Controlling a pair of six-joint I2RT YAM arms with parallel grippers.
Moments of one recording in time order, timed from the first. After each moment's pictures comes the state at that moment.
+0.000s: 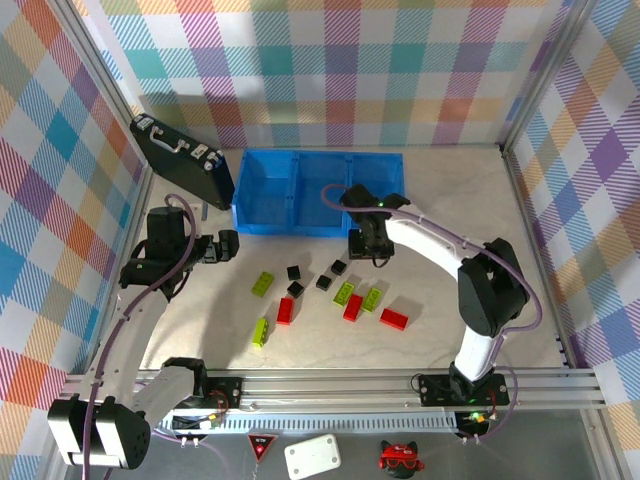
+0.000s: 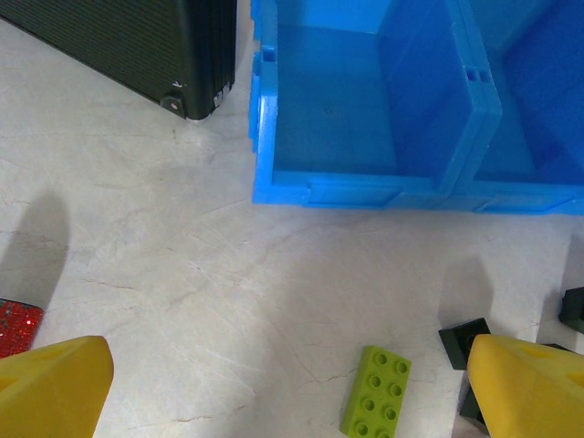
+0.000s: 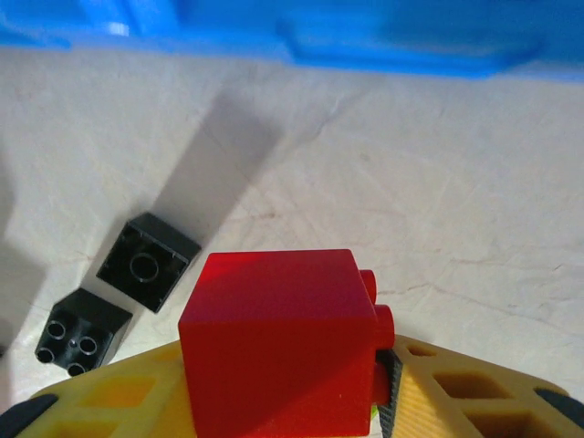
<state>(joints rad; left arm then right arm) -0.06 0.97 0.87 -0.61 0.11 -0.10 0.63 1.77 1.42 -0.97 0.10 0.58</state>
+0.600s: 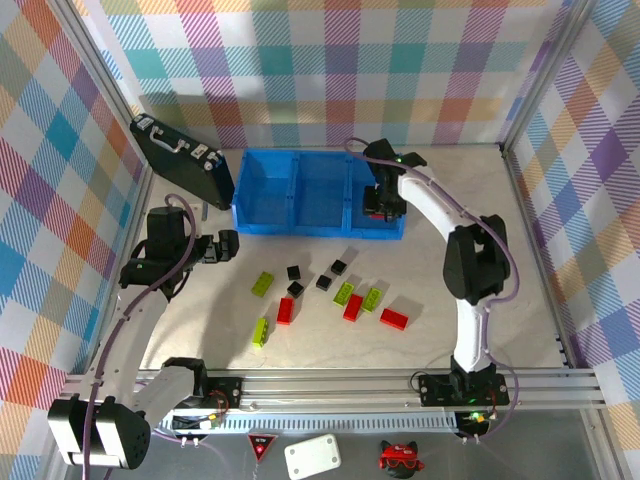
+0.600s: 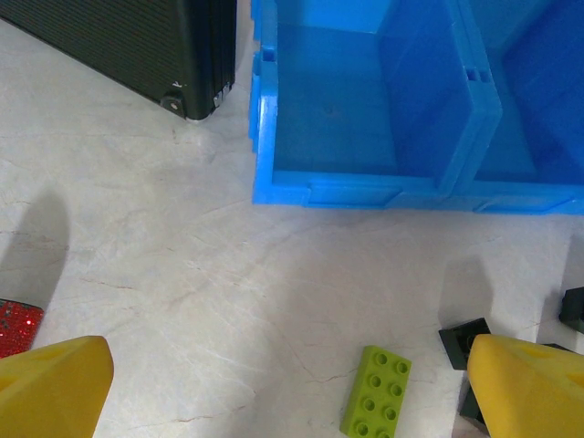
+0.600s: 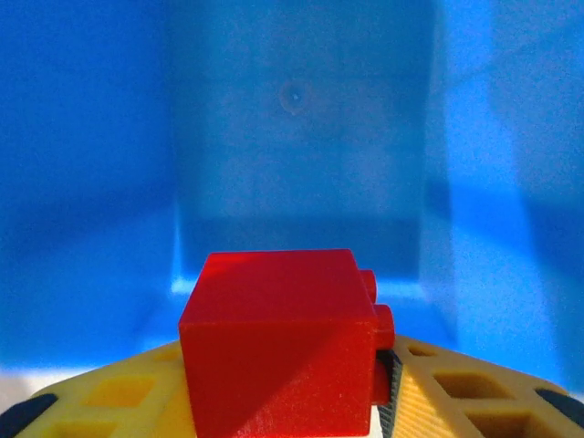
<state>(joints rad) -0.06 0.97 0.87 -0.61 0.11 -0.10 0.43 2.05 1.83 -1.04 0.07 0.45</state>
